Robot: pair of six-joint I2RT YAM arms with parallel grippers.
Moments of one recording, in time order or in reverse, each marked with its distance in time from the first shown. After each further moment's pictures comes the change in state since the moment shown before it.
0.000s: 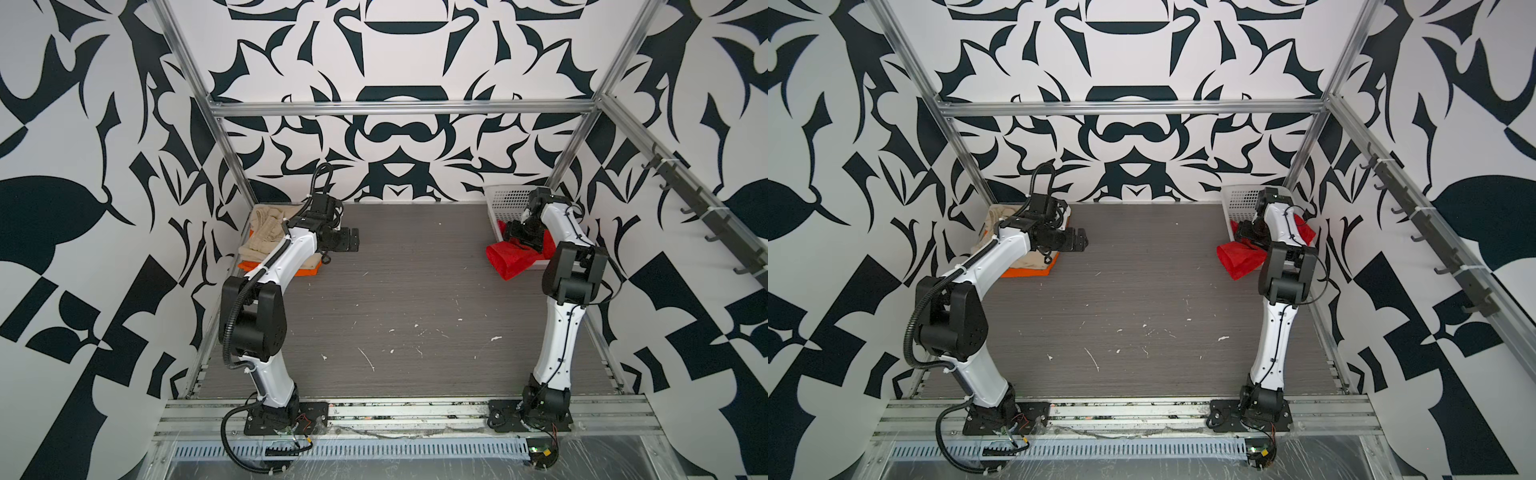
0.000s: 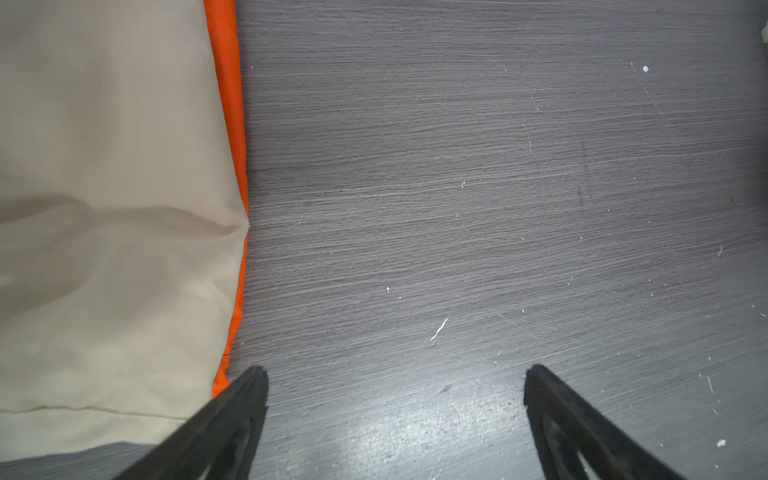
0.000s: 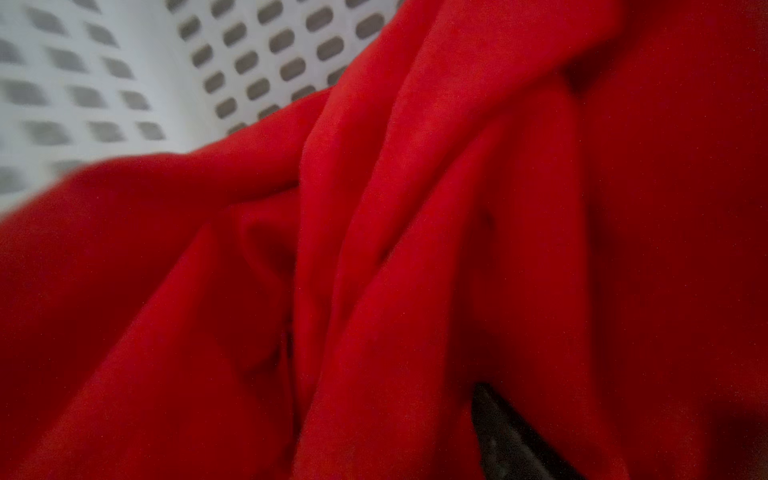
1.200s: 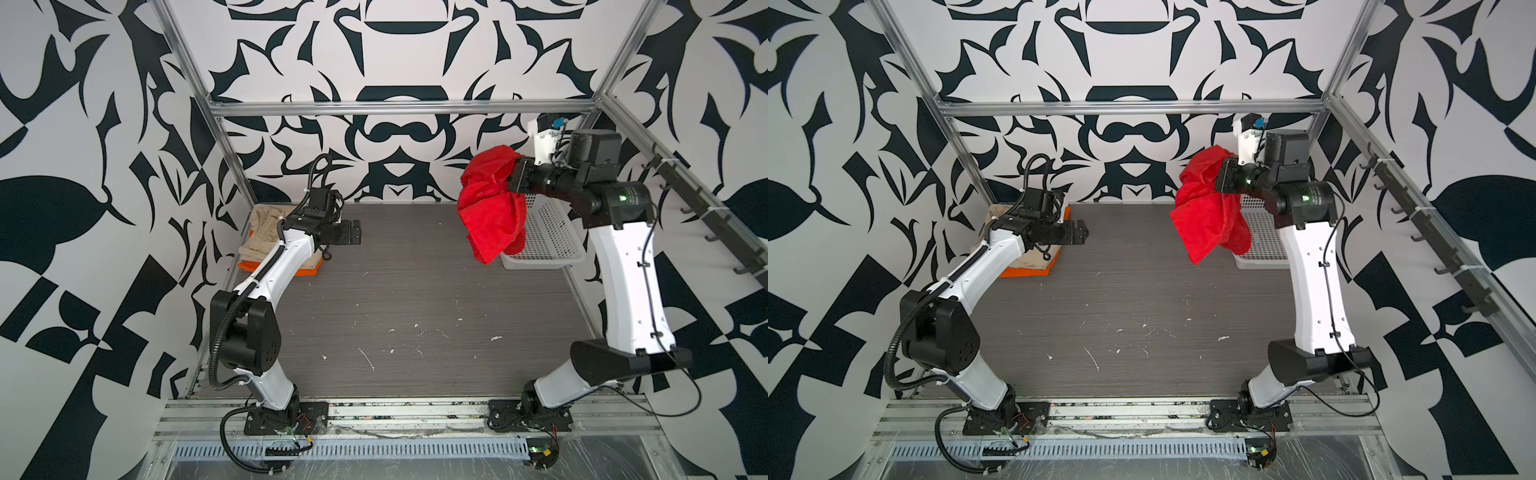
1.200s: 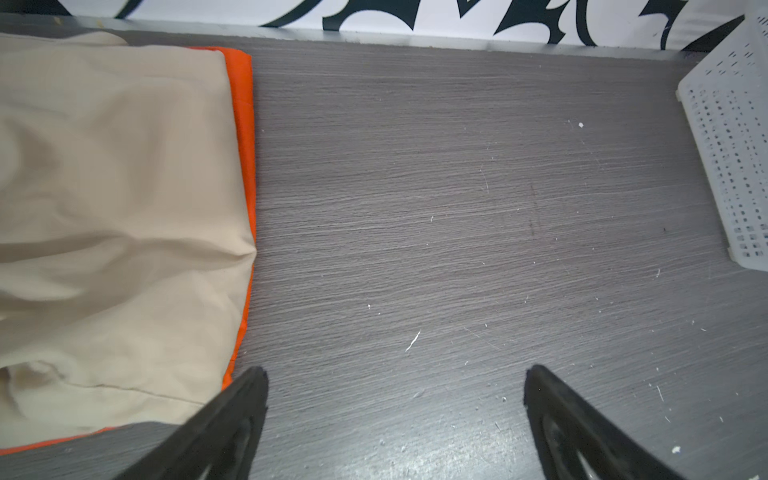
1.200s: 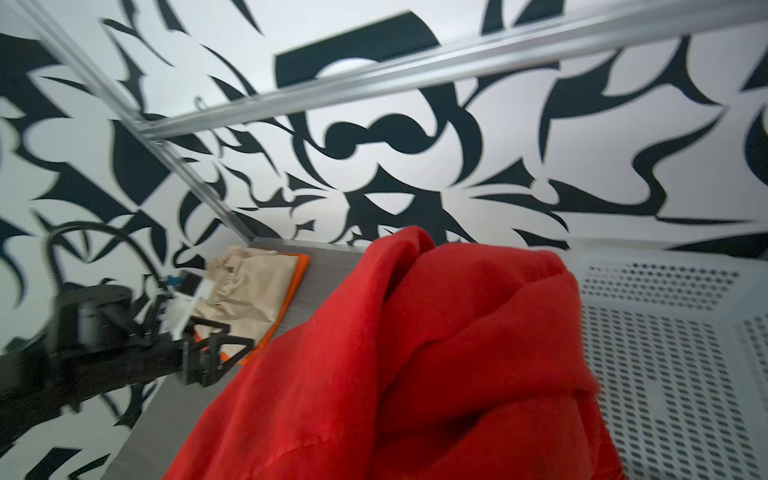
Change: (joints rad) left arm -0.033 -0.100 0.012 0.016 -0.040 -0.032; right arm 0.310 -0.860 0.017 0.128 -0.303 -0.004
